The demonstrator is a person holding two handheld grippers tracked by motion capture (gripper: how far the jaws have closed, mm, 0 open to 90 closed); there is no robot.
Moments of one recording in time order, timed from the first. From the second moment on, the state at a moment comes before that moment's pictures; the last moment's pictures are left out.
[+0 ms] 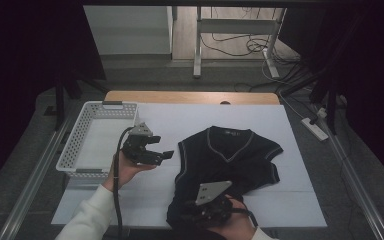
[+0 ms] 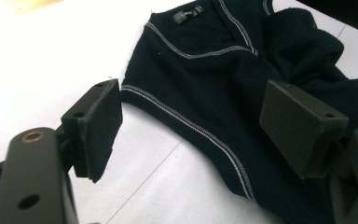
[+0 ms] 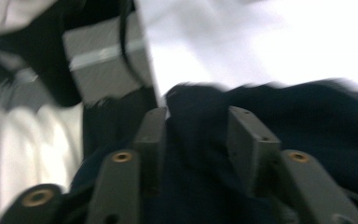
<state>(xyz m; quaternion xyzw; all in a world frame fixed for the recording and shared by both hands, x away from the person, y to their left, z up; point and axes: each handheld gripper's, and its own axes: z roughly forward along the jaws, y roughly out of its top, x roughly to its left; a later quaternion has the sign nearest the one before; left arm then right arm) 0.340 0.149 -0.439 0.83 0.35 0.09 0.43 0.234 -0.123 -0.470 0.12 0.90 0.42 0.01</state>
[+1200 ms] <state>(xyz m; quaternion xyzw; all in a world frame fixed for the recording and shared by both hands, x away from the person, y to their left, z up) 0.426 0.090 -0.475 0.84 0.35 0.07 0.40 0.329 -0.273 -0.464 0.33 0.82 0.46 0.12</state>
